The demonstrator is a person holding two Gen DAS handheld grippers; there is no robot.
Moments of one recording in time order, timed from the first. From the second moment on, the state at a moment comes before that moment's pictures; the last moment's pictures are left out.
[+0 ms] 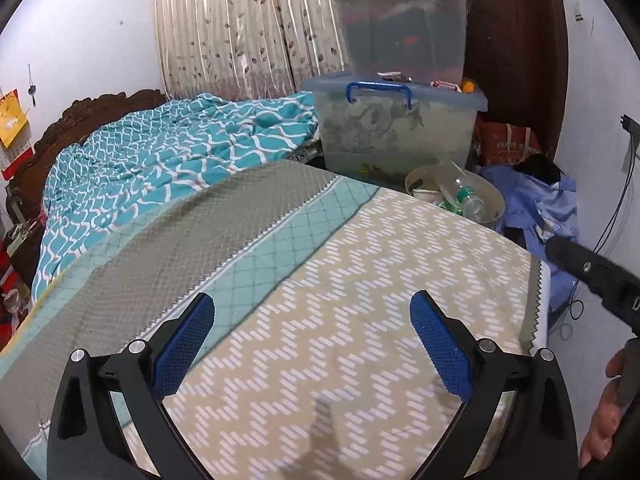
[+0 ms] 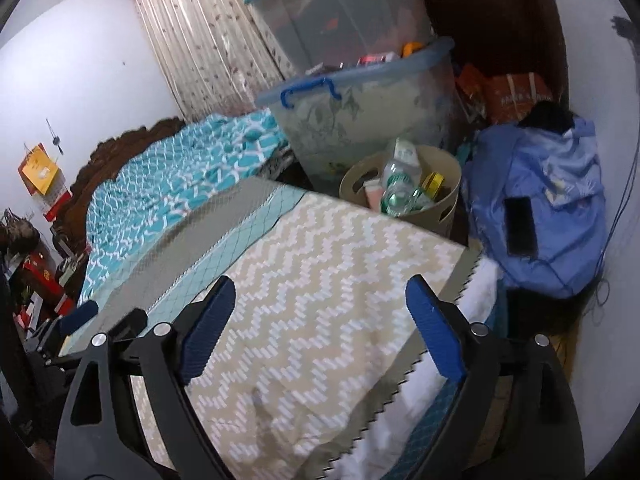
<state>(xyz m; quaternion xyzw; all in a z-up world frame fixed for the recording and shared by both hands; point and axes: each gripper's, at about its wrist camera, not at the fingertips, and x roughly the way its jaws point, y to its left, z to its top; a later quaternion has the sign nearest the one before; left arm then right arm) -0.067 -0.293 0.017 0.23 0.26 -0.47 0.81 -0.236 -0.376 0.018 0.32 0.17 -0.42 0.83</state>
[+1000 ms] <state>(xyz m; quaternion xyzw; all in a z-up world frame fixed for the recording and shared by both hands) -0.139 -0.322 0.019 0.26 0.25 -0.40 0.84 -0.273 -0.399 -0.004 0.33 0.13 -0.38 0.86</state>
